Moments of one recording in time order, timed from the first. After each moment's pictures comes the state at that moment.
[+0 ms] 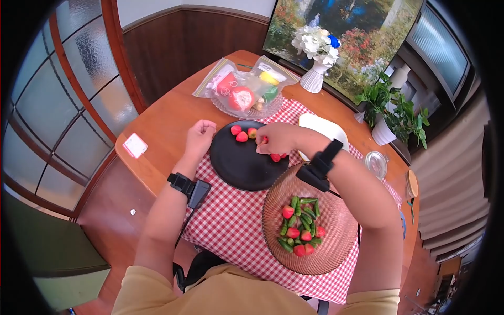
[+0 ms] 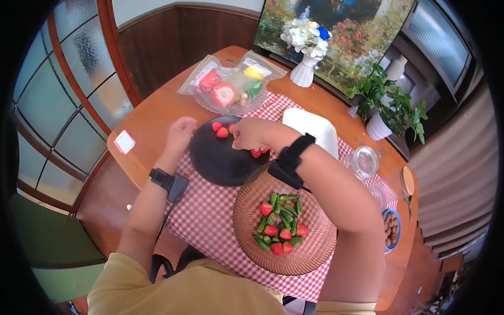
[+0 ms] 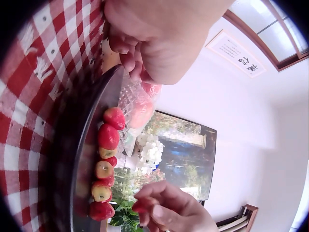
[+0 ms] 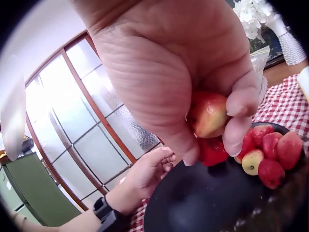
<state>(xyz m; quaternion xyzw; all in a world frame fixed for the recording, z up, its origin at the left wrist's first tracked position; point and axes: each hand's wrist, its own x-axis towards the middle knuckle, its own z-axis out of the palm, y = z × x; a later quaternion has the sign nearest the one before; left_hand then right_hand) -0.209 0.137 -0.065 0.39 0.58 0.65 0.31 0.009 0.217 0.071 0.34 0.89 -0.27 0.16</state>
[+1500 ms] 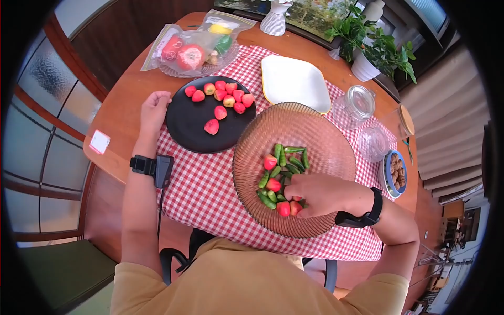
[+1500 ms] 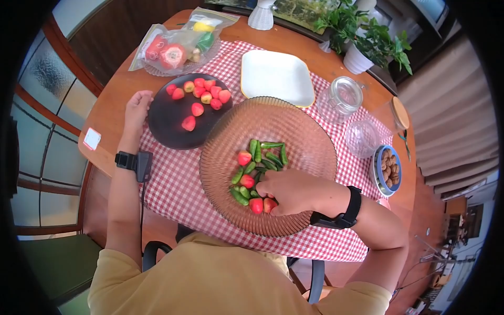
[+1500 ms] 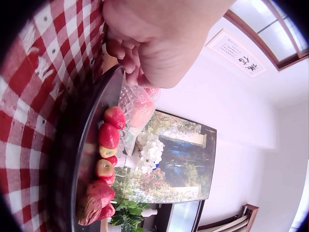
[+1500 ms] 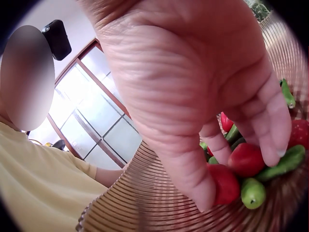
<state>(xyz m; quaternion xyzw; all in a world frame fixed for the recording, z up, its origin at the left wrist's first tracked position) -0.213 0.136 -0.062 0.39 0.60 0.60 0.36 0.195 0.057 0.052 0.26 0.88 -0.34 0.20</state>
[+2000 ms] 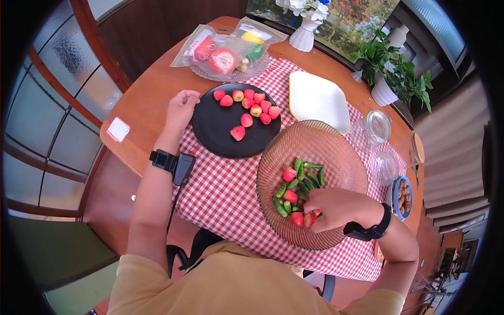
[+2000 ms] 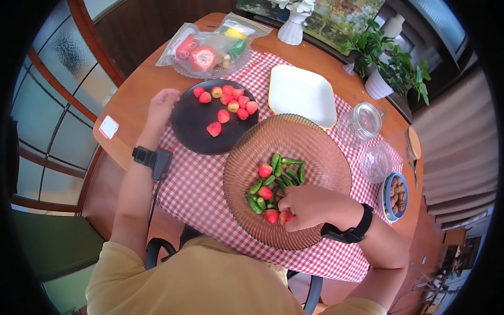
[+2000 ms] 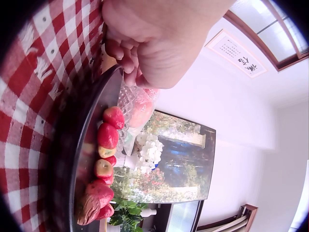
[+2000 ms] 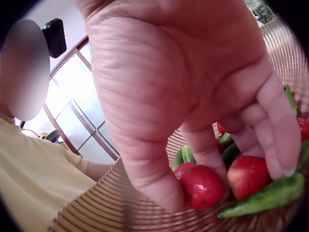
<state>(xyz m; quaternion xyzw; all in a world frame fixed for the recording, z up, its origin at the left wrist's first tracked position) -0.208 0.132 -0.058 0.41 0.60 0.60 0.34 0.189 0.066 0.066 0.26 0.87 -0.33 0.25</state>
